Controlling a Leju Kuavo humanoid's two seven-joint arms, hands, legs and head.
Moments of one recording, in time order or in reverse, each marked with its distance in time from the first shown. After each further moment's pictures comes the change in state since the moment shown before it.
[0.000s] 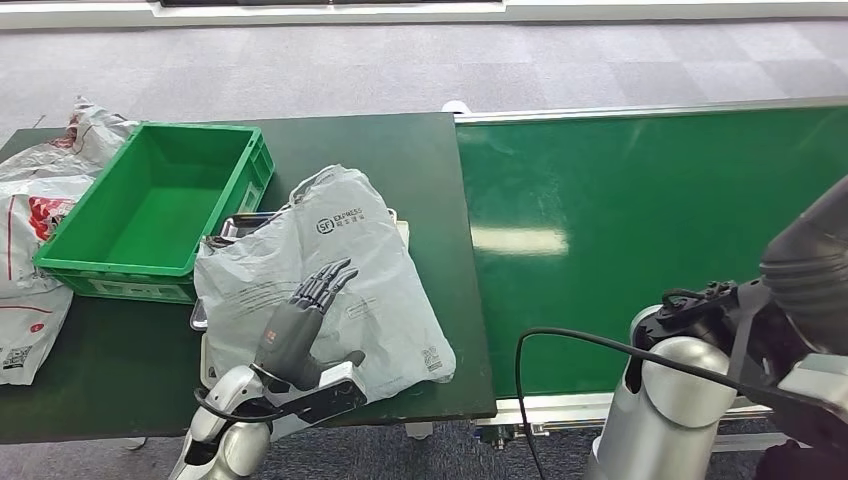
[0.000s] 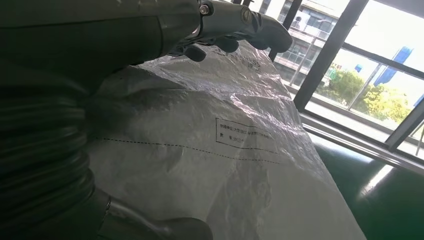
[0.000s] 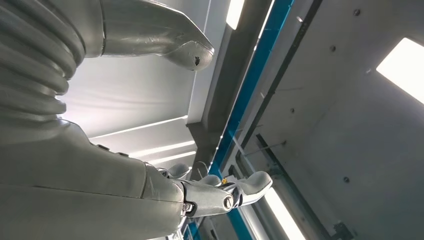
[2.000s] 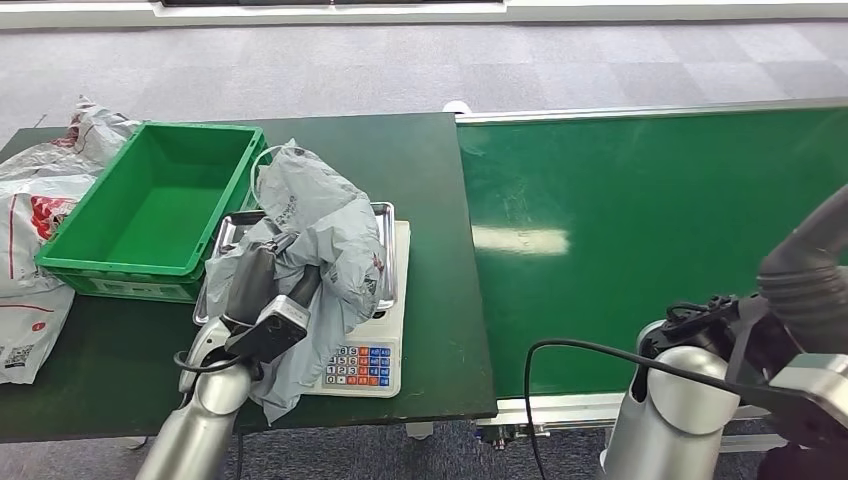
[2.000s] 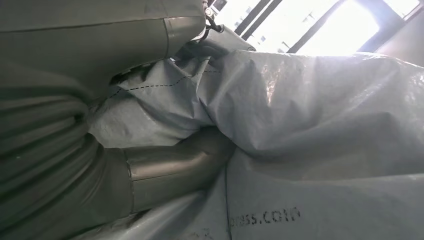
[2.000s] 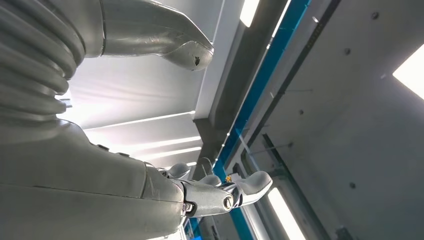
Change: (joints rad) left arm -0.174 0.013 0.070 0.074 0.383 0.071 -0.122; right arm 0.047 -0.012 -0.037 0.009 -0.009 0.003 -0.011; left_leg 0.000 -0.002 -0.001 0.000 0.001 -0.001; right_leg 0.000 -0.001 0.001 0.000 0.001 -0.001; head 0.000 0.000
